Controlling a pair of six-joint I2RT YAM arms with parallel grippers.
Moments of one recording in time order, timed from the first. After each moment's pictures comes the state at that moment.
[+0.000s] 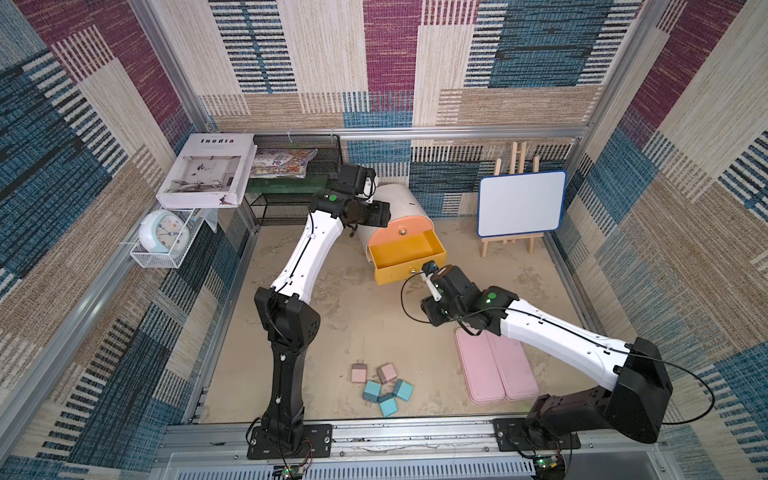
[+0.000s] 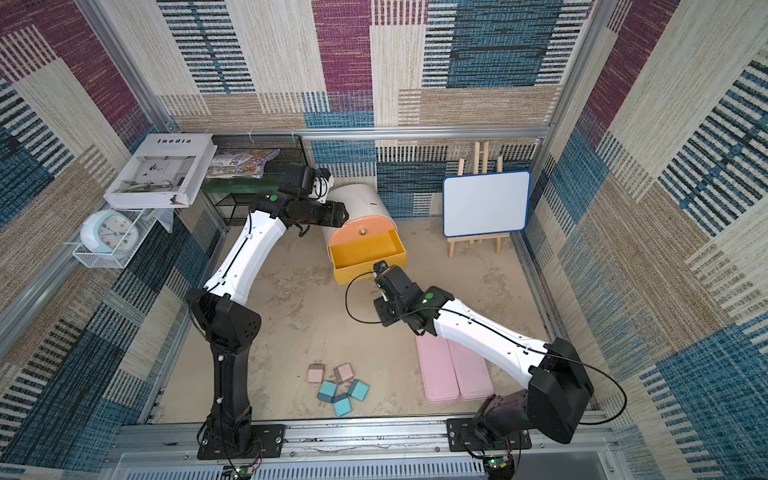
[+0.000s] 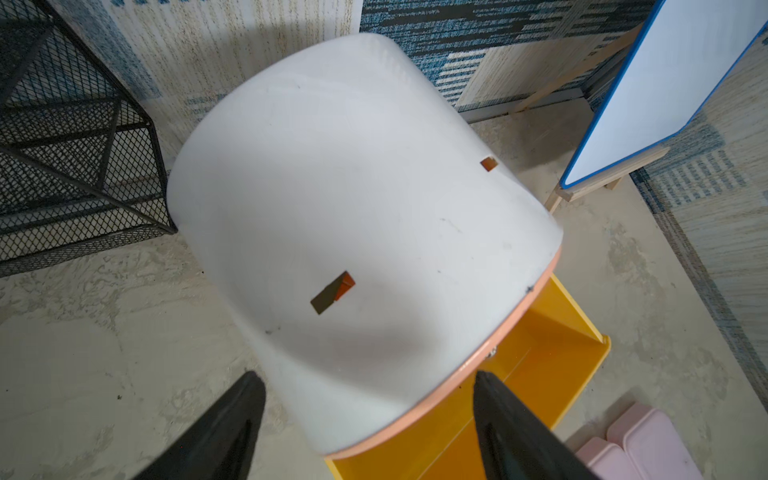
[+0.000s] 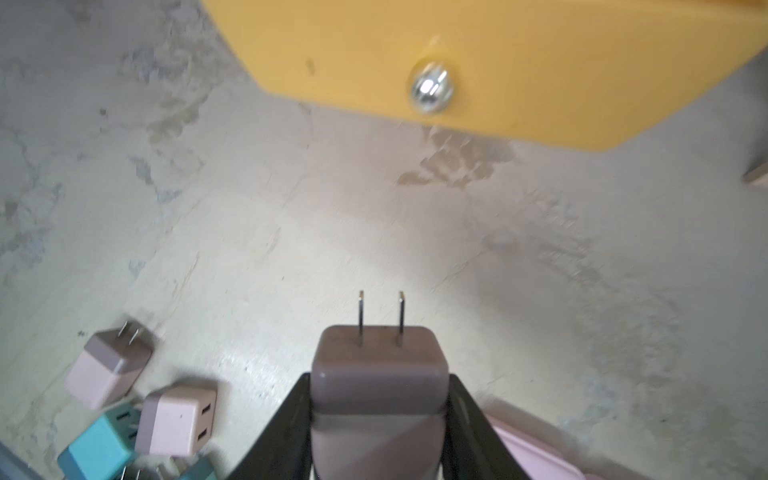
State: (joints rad) left arm -0.35 2.16 2.43 -1.04 0.15 -0.13; right arm 0.79 1.40 1.14 -0.60 0.17 0.22
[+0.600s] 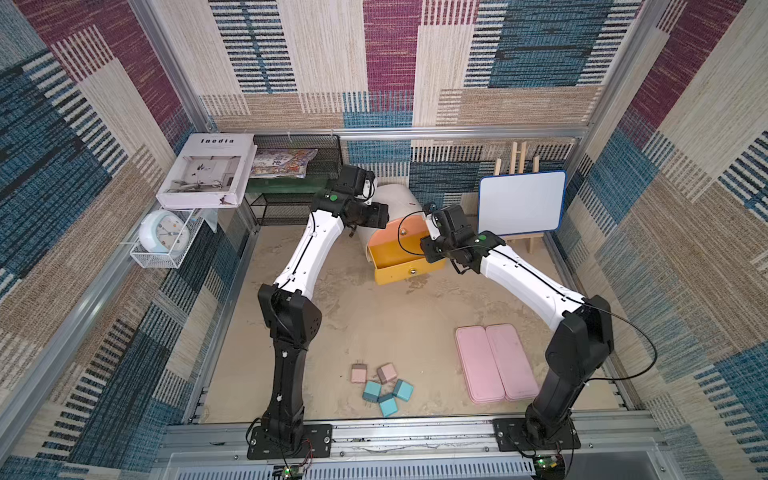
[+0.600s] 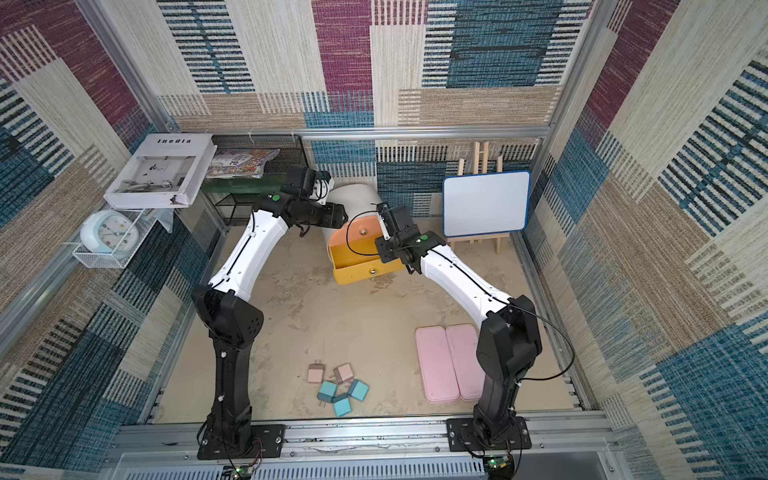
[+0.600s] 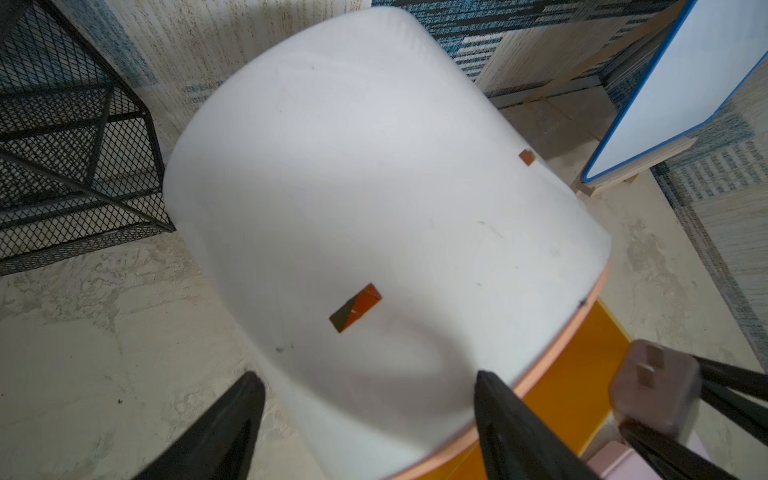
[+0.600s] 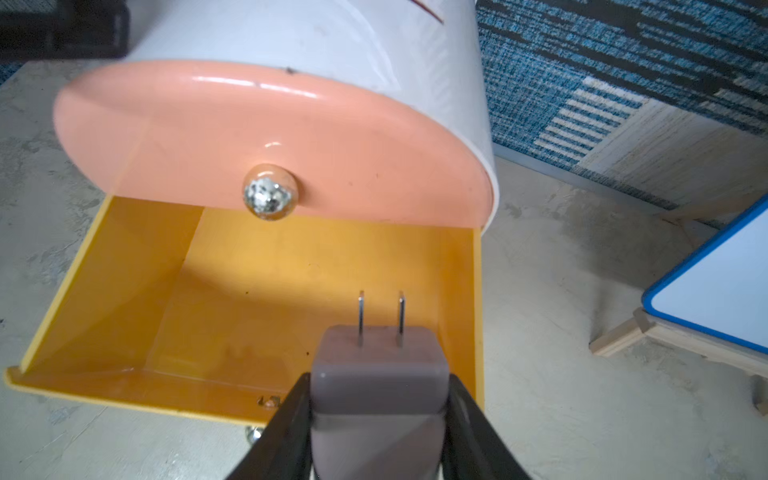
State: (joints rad) left arm -0.33 2.18 2.43 -1.04 0.16 -0.12; right arm 0.58 1.80 1.65 -0.58 0.17 0.04
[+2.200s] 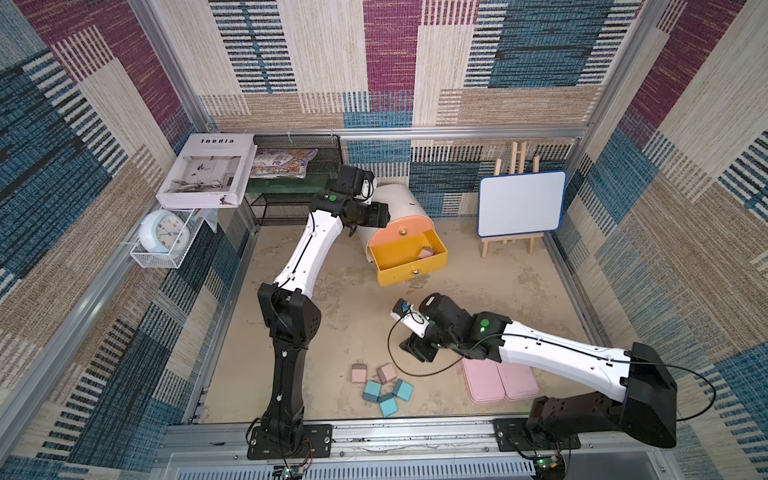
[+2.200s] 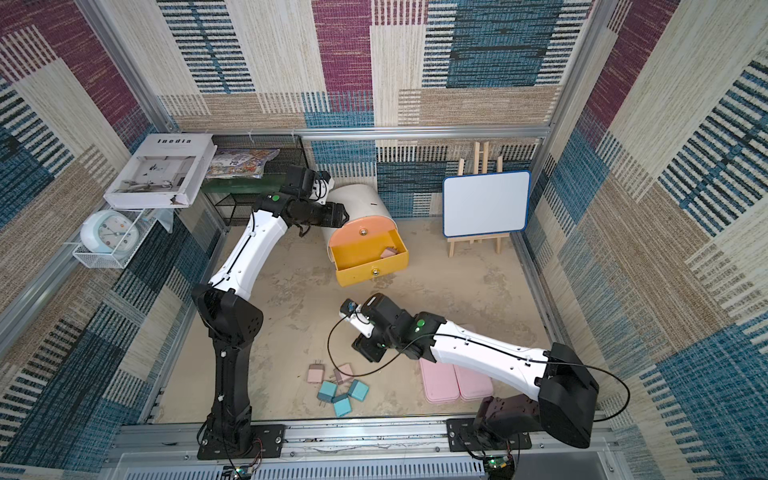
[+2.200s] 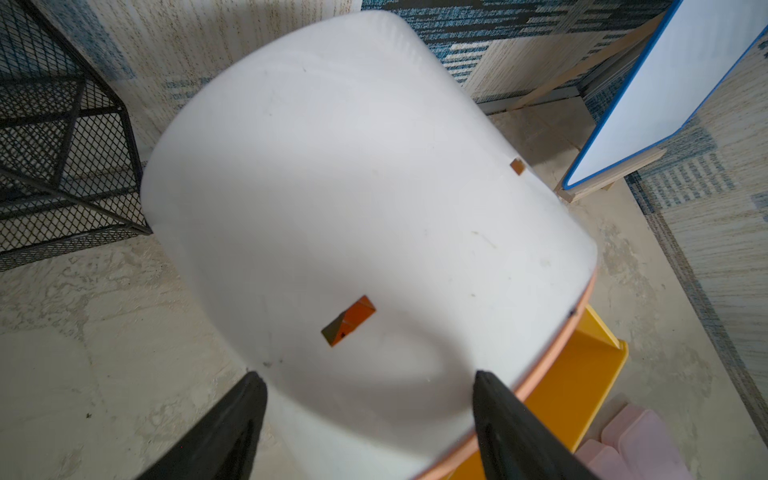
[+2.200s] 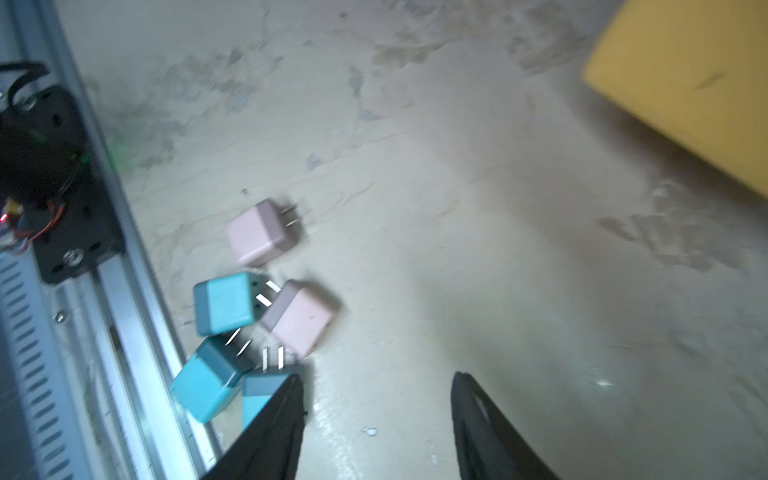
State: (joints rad) left arm -0.32 2.19 2.41 -1.02 0.21 -0.14; right arm 1.07 1.36 0.94 -0.45 -0.03 0.00
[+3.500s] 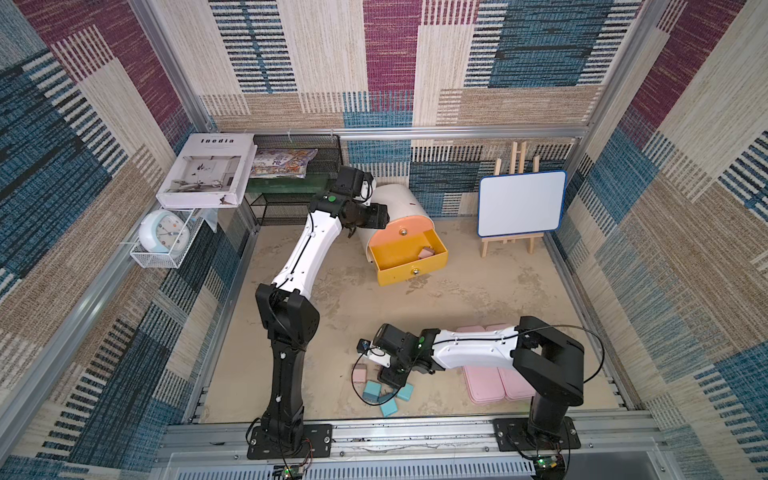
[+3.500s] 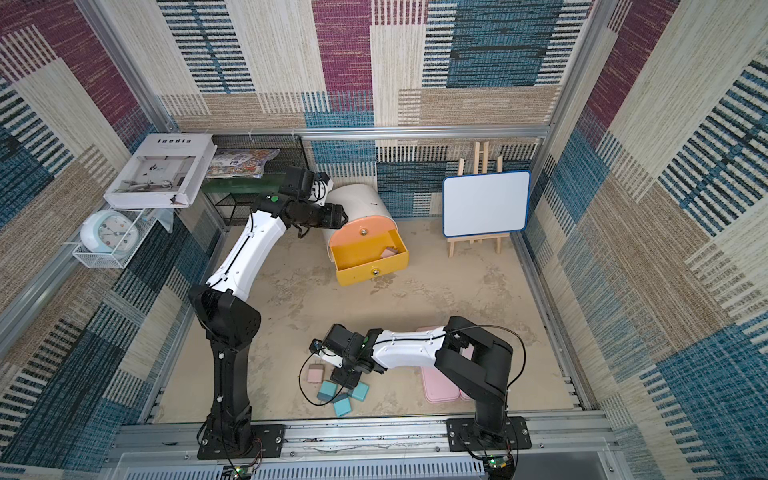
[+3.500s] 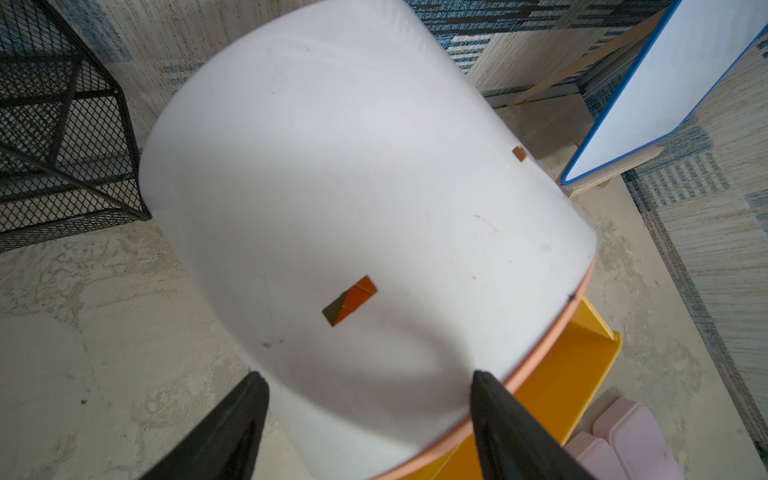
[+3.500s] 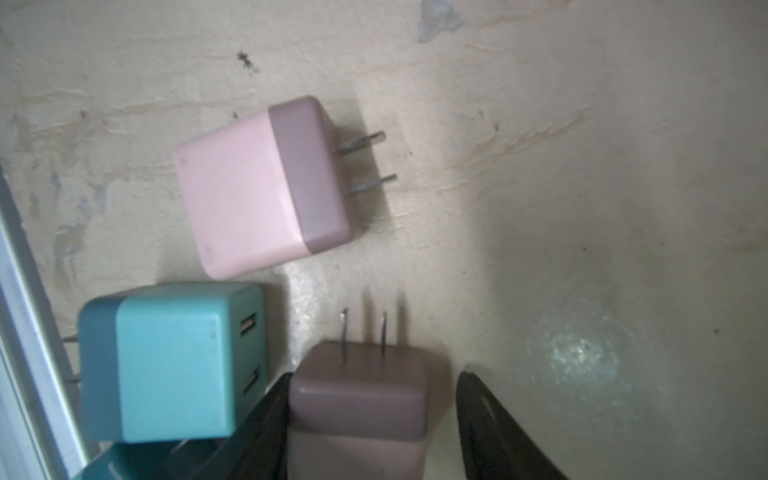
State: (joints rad) left arm -0.32 2.16 2.37 -1.02 0.22 -0.16; right arm 1.18 1.83 1.06 -0.35 -0.05 -0.08
